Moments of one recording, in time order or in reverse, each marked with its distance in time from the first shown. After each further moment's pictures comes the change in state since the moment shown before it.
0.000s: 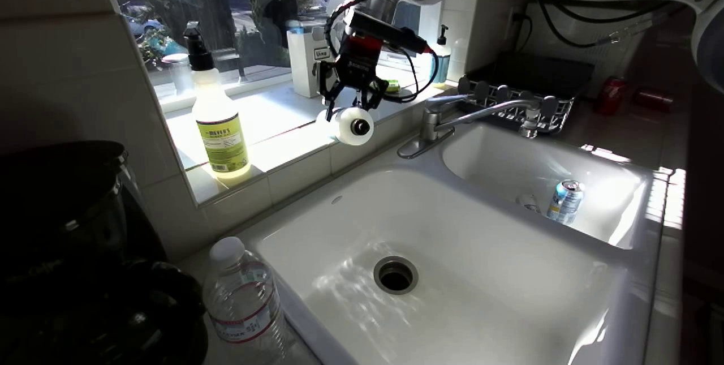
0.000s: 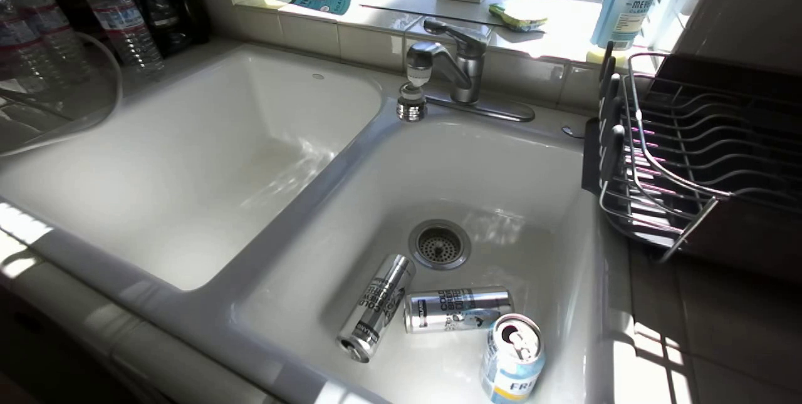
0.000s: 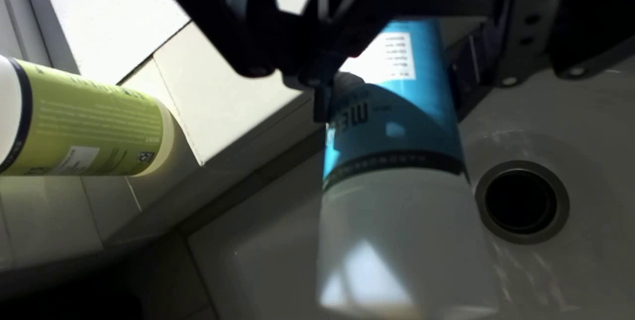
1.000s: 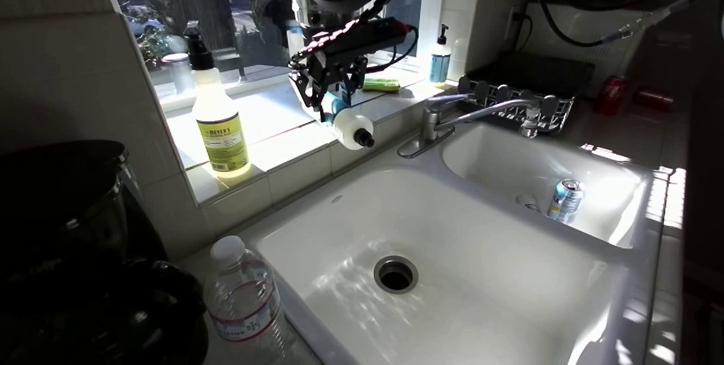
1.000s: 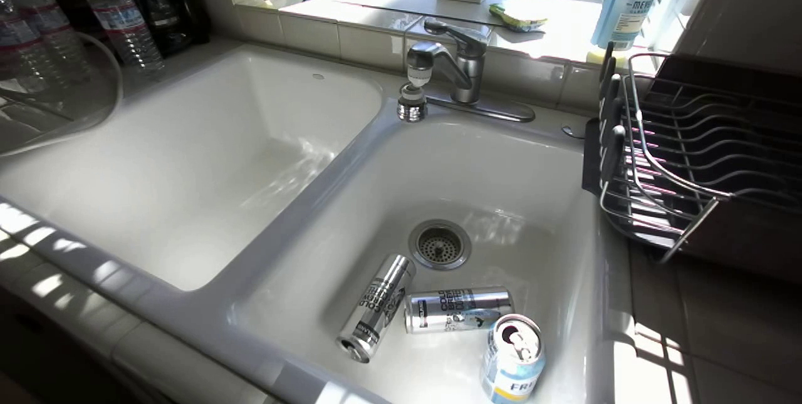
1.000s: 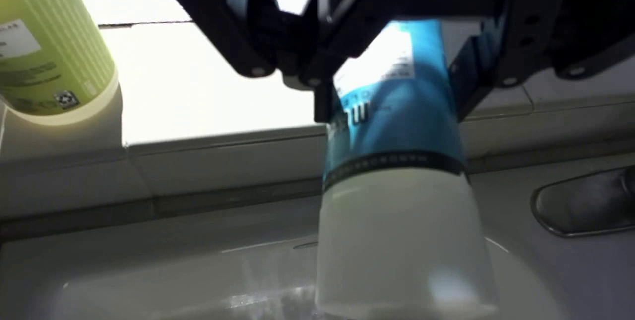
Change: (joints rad) arm 0.271 -0.057 -0.073 -0.043 -0.590 0.123 -0.020
